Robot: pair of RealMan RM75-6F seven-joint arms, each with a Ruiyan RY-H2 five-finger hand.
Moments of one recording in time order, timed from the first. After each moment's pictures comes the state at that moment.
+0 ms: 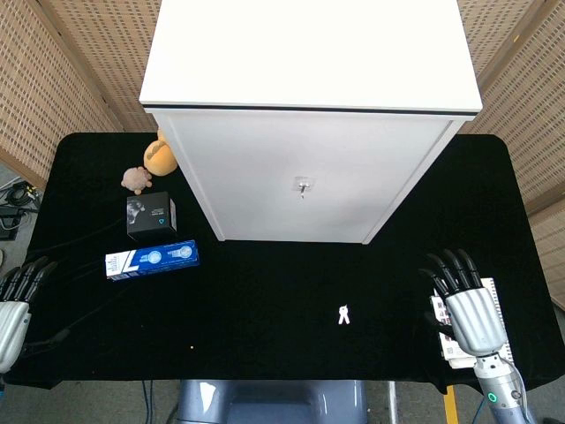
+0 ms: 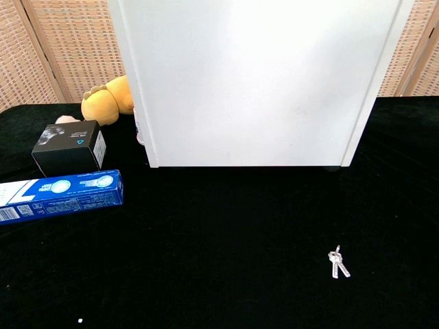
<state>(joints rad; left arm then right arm) -0.03 -0.98 0.04 -1.88 1.56 1.50 0.08 0.21 -1.28 -0.07 -1.56 -1.66 1.65 -0.17</state>
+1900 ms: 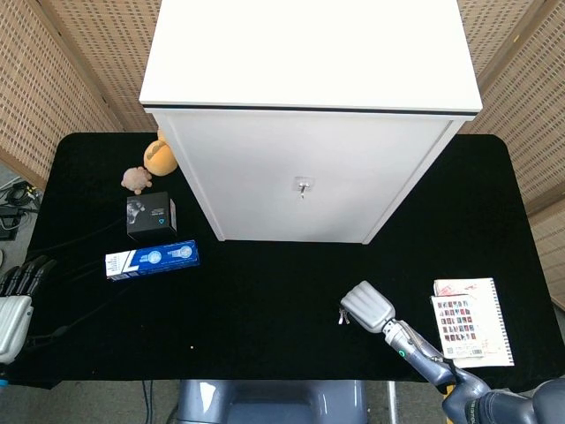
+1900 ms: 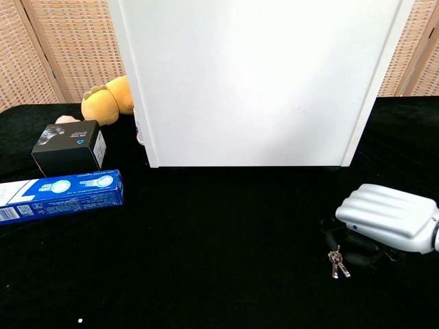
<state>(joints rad) -0.06 -1.01 0.01 -1.85 1.44 1.42 0.13 0.55 -1.63 -0.08 -1.15 -1.72 1.03 -0.13</state>
